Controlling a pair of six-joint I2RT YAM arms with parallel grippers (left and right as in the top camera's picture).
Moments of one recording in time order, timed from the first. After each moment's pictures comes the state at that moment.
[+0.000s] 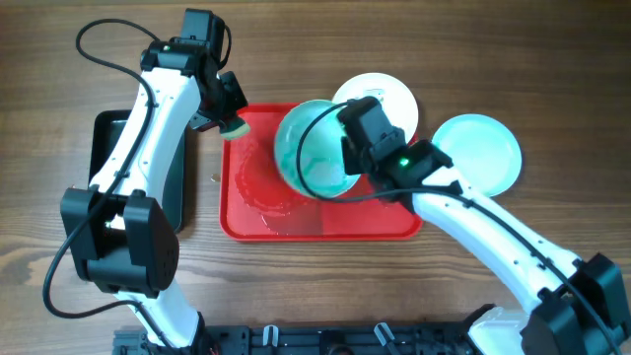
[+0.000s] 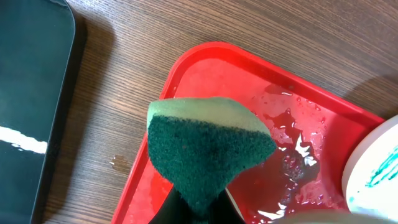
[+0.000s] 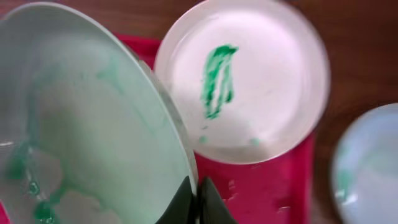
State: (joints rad) left arm -0.16 1.90 1.66 -1.09 0.01 -0.57; right arm 0.64 1.54 1.14 -0.59 0.34 0.38
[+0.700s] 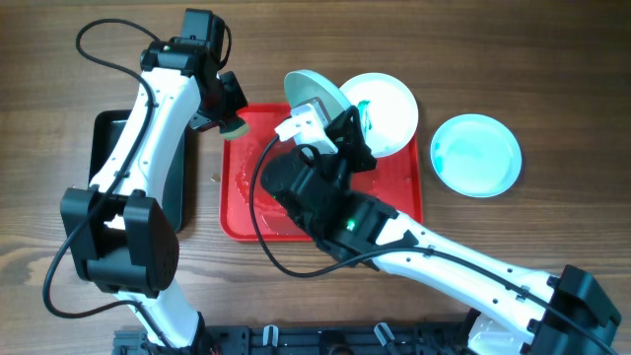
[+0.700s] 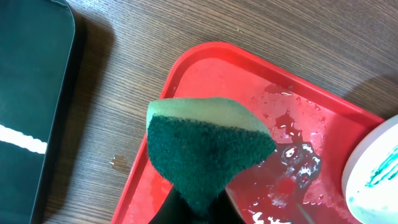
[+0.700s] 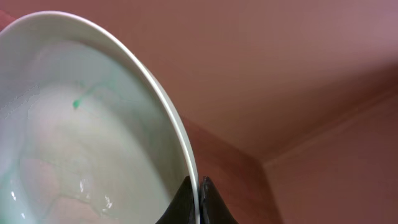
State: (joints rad) left arm -0.16 1.90 1.66 -1.09 0.01 -0.57; right arm 1.01 1.54 1.14 -0.16 1.29 -0.24
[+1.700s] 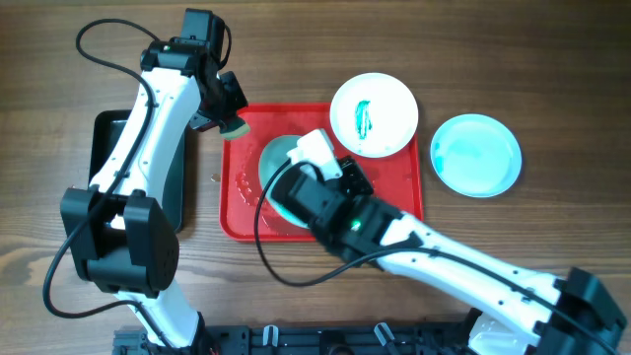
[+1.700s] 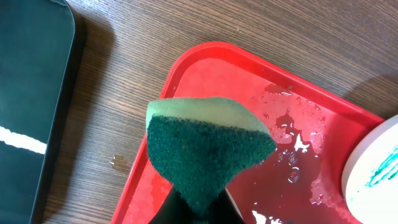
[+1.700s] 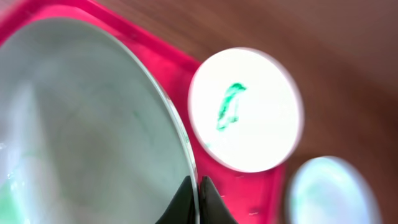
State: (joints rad) left arm -0.16 1.90 1.66 -1.09 0.01 -0.57; right arm 0.97 1.51 1.11 -0.59 0.66 0.26
